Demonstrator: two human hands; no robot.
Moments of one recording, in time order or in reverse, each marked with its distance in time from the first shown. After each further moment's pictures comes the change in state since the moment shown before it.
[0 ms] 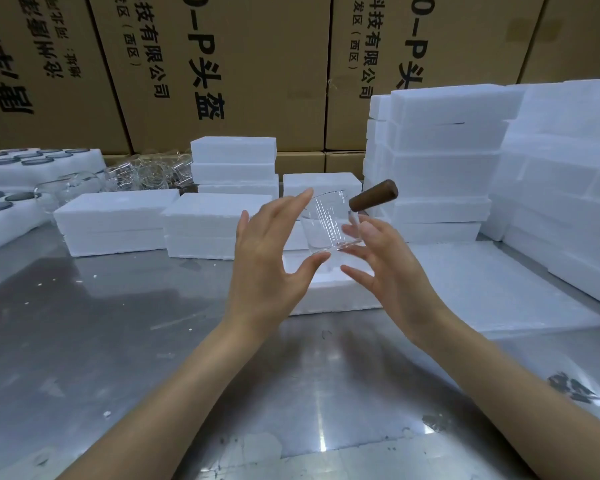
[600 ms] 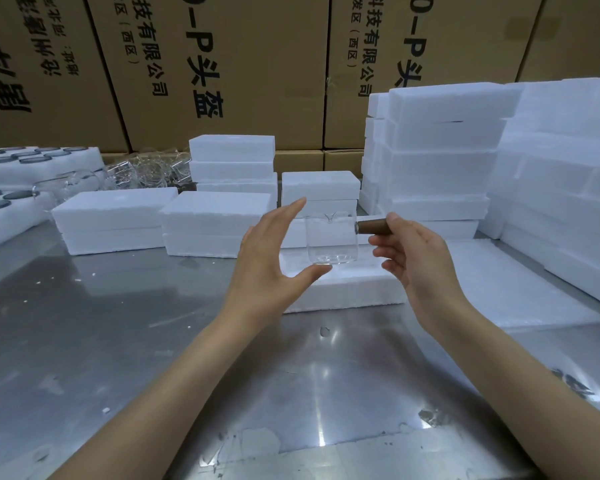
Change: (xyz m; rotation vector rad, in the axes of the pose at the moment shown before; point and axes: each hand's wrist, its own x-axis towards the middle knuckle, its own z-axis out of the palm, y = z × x) left_hand -0.002 -0.012 0.000 -0.140 -0.205 -0.166; right_hand 0.005 -0.007 -0.021 -0.089 0.303 -0.003
